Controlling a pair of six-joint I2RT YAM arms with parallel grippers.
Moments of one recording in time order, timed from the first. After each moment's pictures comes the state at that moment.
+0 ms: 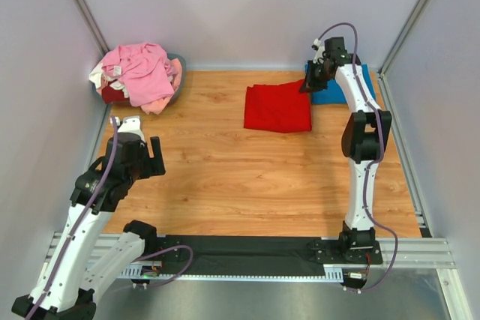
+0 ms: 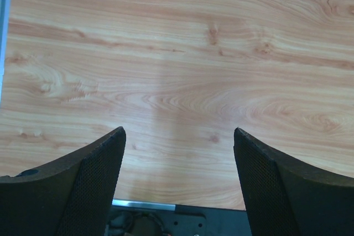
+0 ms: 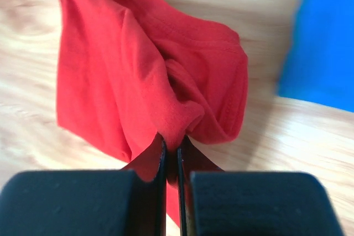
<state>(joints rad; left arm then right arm) -0.32 0.71 0.99 -1.03 -0.28 -0.34 0.07 2.34 2.24 -0.87 -0.40 0.19</state>
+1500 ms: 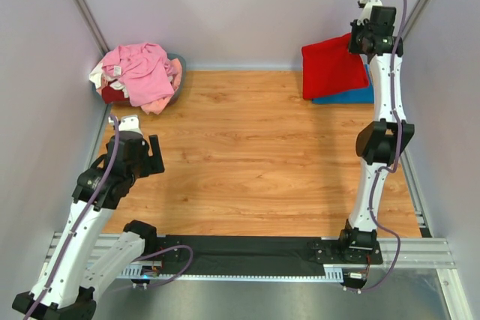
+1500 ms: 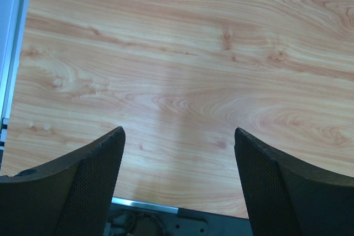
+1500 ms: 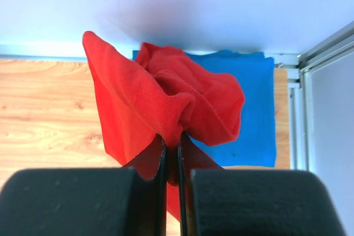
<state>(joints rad) -0.32 0.73 0.99 -1.03 -0.35 -0.37 -0.10 2.30 2.59 -0.81 -0.11 -0.05</state>
